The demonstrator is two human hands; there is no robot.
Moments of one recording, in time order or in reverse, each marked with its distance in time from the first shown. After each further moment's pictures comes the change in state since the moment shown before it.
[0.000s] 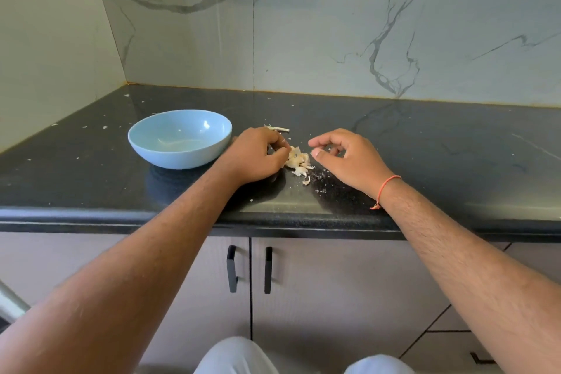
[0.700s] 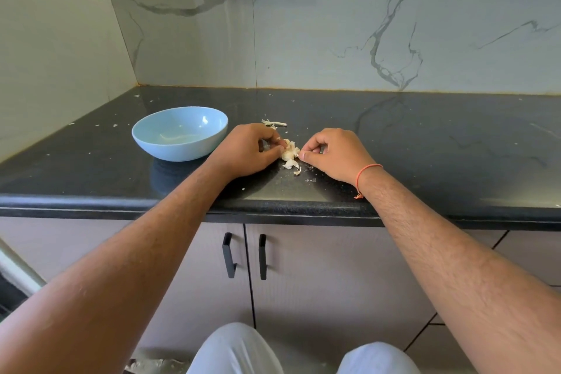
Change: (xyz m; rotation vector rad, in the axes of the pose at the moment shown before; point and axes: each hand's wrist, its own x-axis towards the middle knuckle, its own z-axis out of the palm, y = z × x) left_hand -0.012 0.007 -0.001 0.085 0.039 0.044; right_hand 0.001 -0.003 0.004 -0.184 -0.063 -0.014
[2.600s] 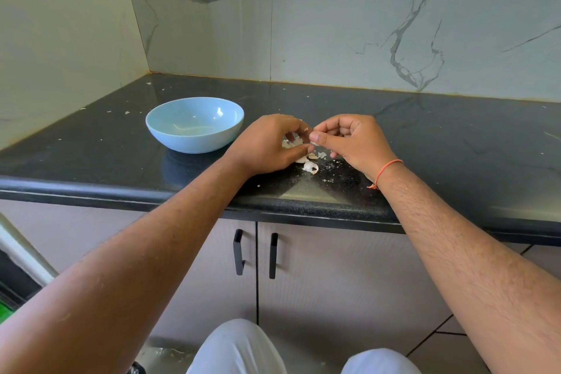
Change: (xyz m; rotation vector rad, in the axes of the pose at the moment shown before) left_hand 0.002 0.003 0.003 -0.030 0.075 0.210; right_hand 0.014 0.000 0.002 0.564 0.046 -0.030
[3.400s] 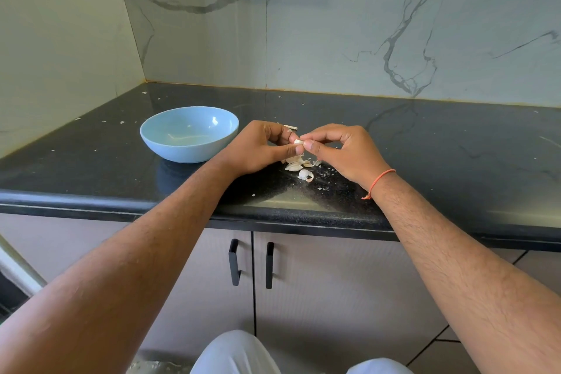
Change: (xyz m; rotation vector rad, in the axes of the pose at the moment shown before) left_hand 0.003 -0.011 -0.007 -0.493 -0.090 -0.220; right_hand -0.003 0.001 0.002 -0.145 -0.041 -0.141
